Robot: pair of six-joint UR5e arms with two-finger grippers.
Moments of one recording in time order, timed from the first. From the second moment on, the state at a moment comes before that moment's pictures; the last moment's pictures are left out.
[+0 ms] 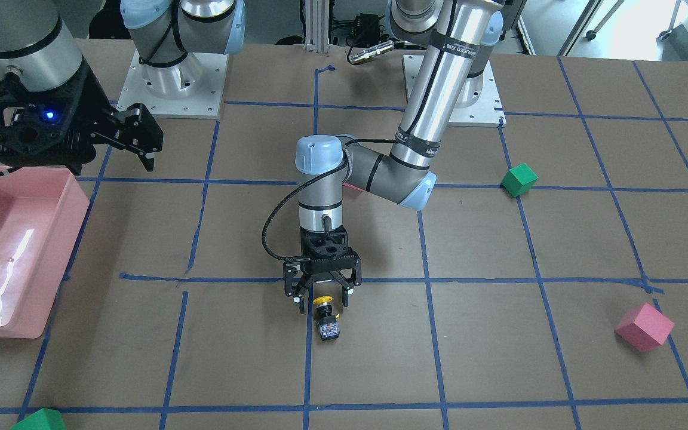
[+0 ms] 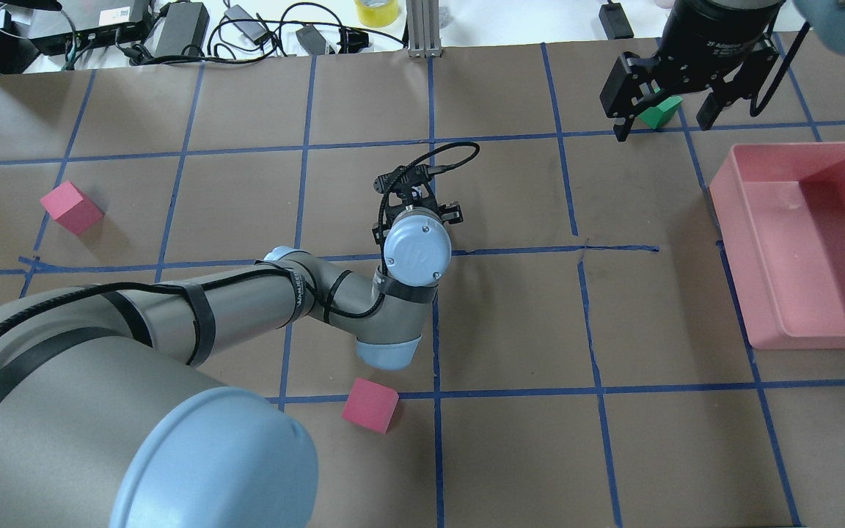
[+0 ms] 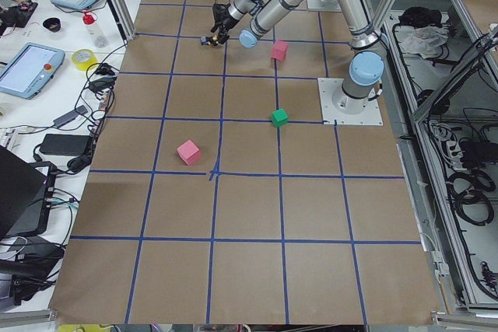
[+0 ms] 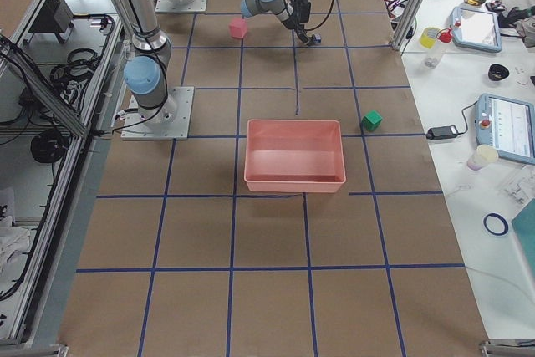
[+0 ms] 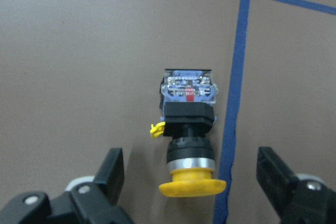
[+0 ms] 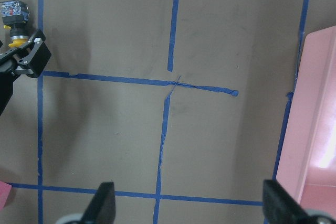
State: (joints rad) left arm -2.02 -2.25 -1.88 0.02 1.88 -0.57; right arm 1.54 -1.48 1.44 -1.51 -1.58 -0.12
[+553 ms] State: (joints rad) left arm -2.02 -2.24 -1.89 0.02 1.88 -0.51; right arm 1.54 -1.48 1.44 -1.51 -1.59 -0.12
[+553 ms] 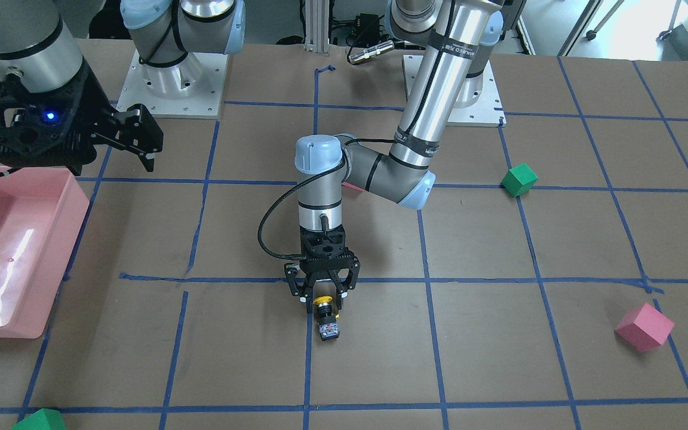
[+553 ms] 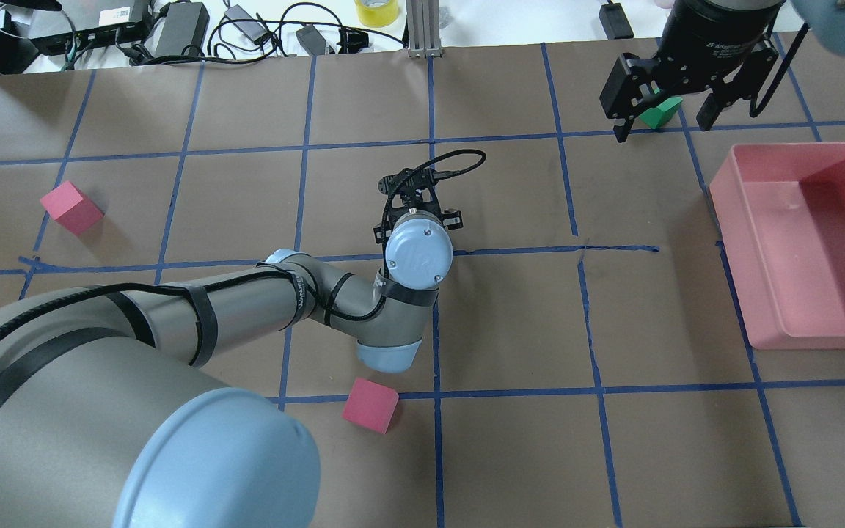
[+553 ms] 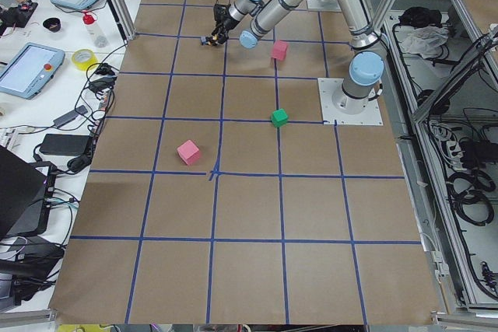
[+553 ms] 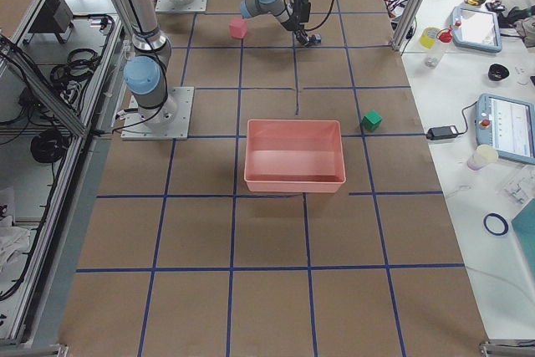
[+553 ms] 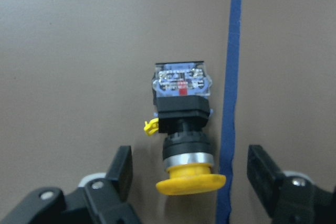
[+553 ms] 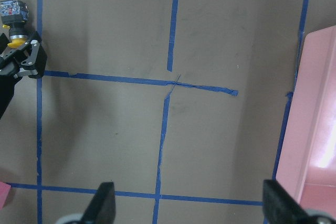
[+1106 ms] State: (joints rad) left arm -2.02 -2.19 -1.89 0.01 1.87 -0.50; right arm 1.54 -1.48 1.44 -1.51 -1.59 -0.12
